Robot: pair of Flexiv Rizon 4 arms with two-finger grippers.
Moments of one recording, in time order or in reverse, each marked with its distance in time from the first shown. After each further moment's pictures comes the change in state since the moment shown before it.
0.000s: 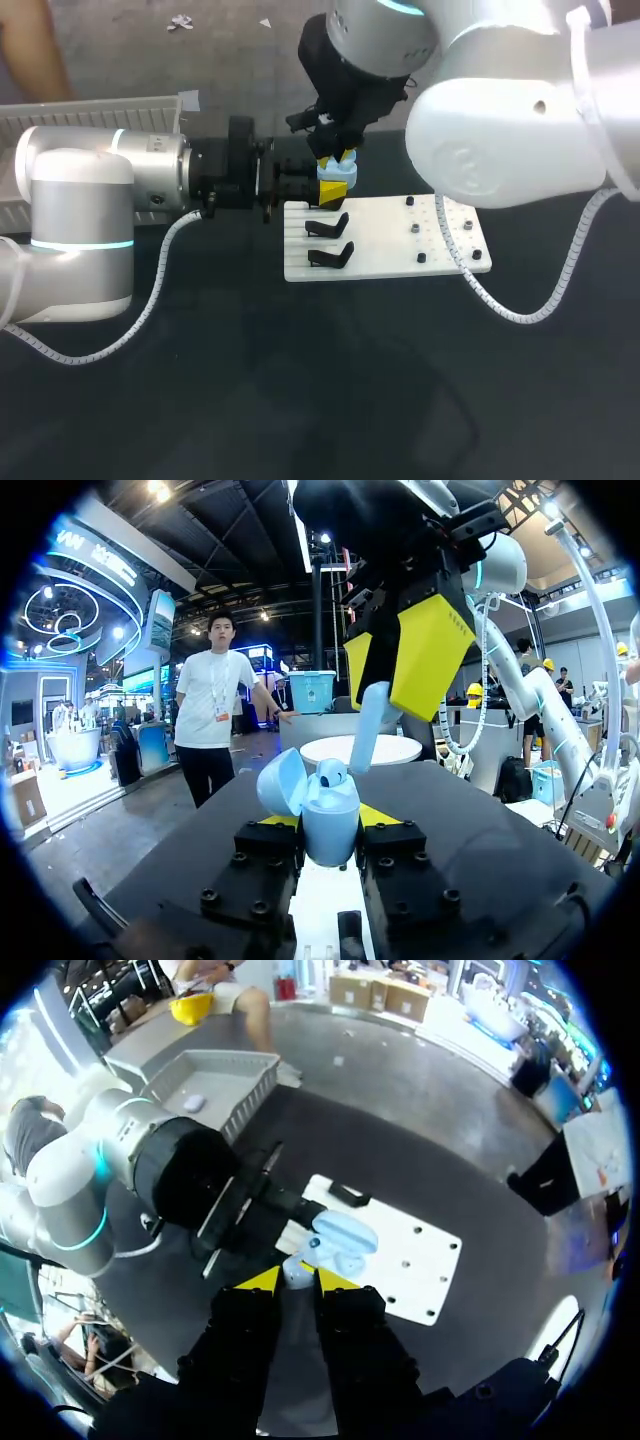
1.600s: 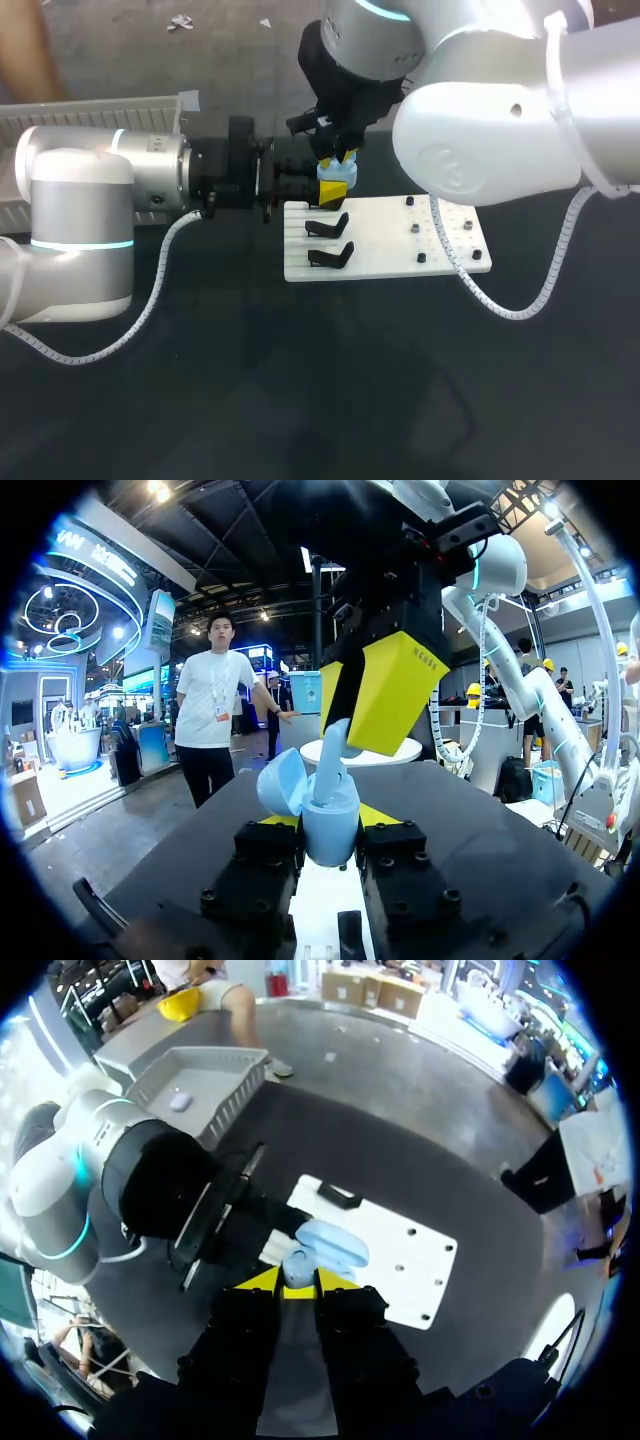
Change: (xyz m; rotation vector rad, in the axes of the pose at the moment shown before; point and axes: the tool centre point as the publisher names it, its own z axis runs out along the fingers) left arm 0.000 0.000 0.000 0.000 0.000 0.000; right arm -0.005 -0.010 0.015 0.035 0.015 0.008
